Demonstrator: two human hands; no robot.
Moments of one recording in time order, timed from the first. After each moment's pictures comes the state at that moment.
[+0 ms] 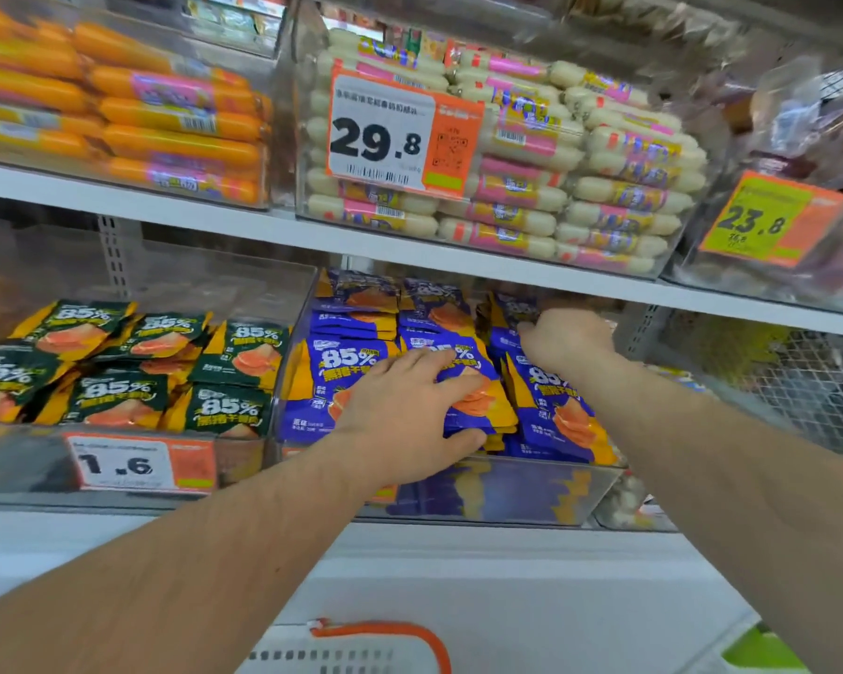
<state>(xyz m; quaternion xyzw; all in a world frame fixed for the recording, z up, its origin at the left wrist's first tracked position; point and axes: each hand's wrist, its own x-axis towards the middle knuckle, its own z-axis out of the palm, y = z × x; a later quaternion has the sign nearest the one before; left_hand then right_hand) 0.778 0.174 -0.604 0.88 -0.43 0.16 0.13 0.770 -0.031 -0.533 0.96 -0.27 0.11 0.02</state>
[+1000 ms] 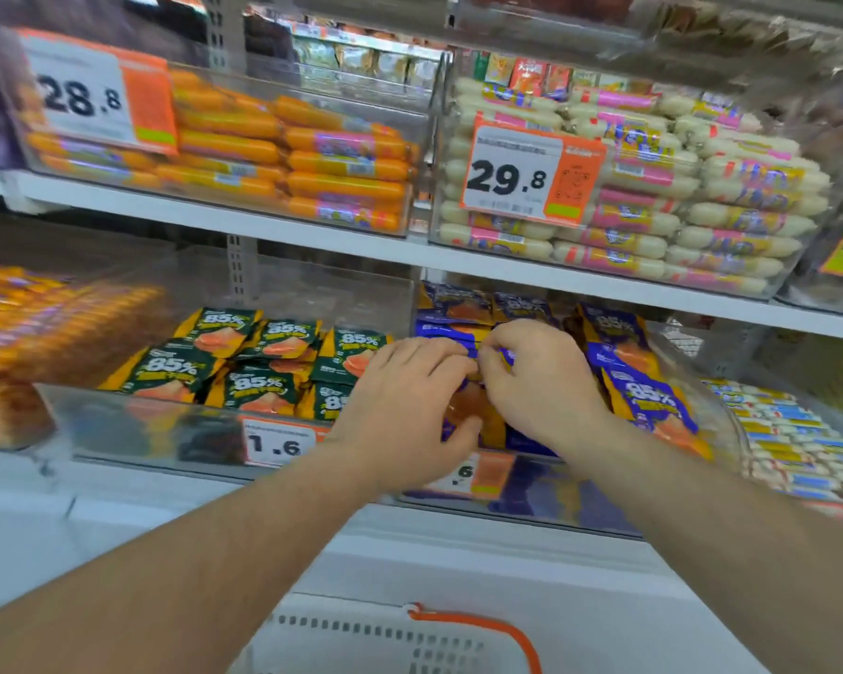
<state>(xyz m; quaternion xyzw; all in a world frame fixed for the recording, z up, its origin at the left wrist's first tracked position) 0.769 0.281 -0.589 0.83 -0.41 0.32 0.21 0.738 0.122 -0.546 0.95 0.02 0.29 -0.12</state>
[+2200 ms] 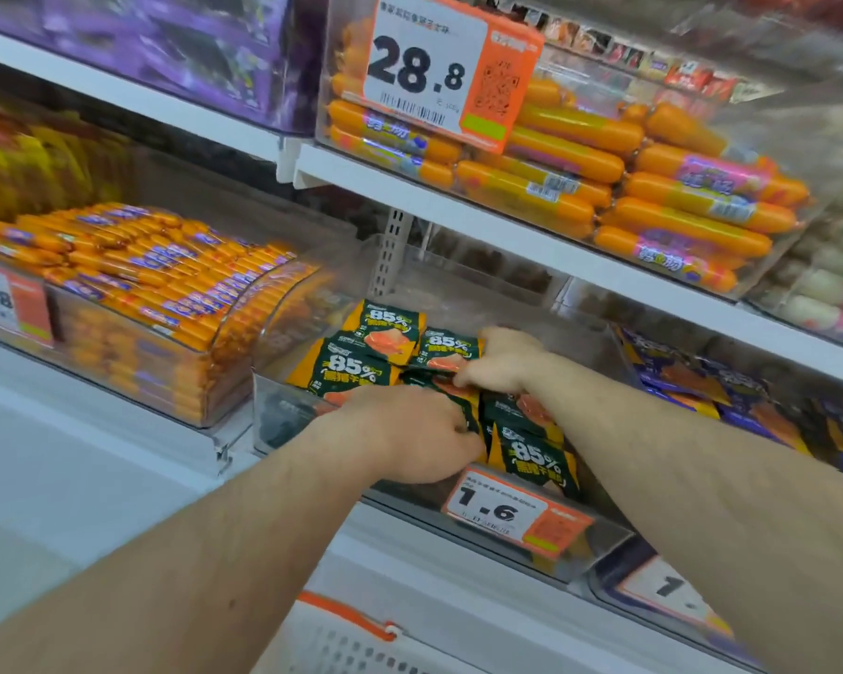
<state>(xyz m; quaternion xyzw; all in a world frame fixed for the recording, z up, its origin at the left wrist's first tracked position) 0.859 0.447 -0.597 0.96 -0.25 -0.08 0.11 0.955 0.293 -0.582 1.00 -0.04 -0.07 -0.03</state>
